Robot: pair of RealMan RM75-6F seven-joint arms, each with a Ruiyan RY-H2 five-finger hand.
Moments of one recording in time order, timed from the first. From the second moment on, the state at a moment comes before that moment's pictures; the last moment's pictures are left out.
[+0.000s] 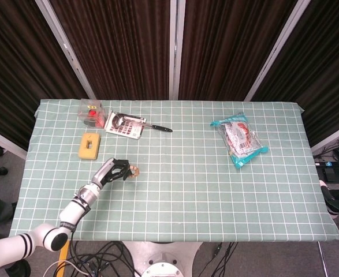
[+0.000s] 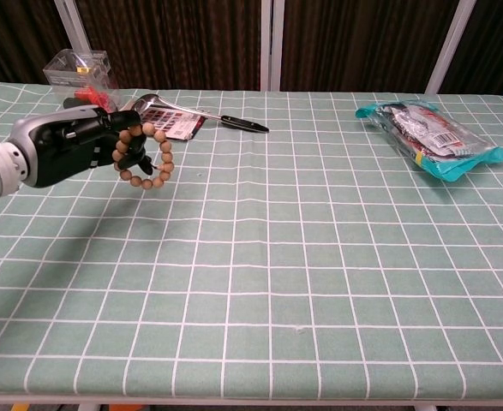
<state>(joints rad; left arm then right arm) -0.62 -1.55 -0.19 -1.42 1.31 0.81 -0.91 0.07 -0.94 0.15 -1.70 -1.48 1.57 -0.04</state>
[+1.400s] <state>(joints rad) -0.65 -1.55 -0.17 -1.40 1.36 0.80 -1.01 0.07 -0.95 0.15 -1.69 -1.47 1.57 -0.03</state>
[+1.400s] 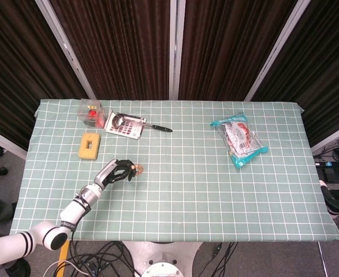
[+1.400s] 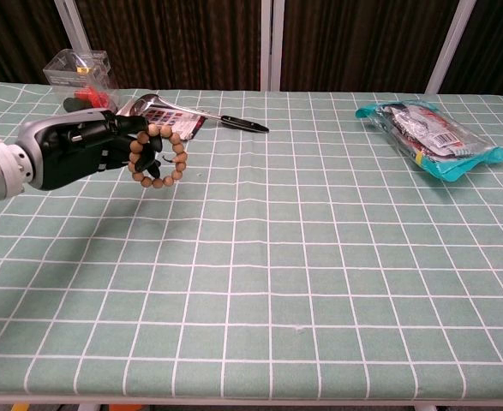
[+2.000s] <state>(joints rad) -0.65 -1.55 -0.17 -1.40 1.36 0.80 -0.99 0.07 -0.95 0.15 -1.69 -1.47 1.57 -0.03</state>
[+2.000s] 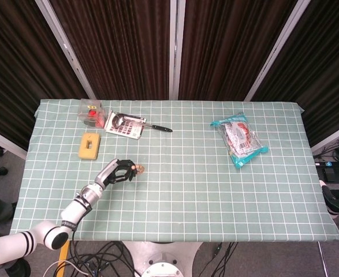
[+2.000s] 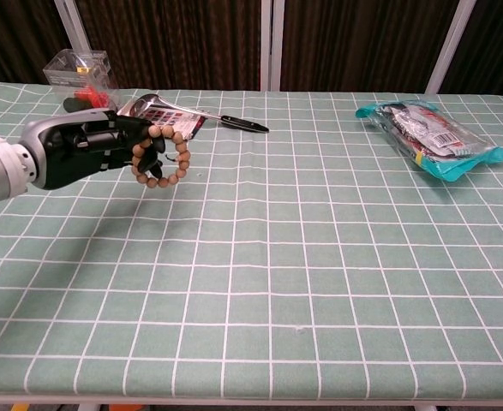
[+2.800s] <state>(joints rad) -0.67 -1.49 -0.18 -1.49 1.37 0.71 -1.22 0.07 -0.95 0.15 -1.68 -1.47 1.57 -0.02</state>
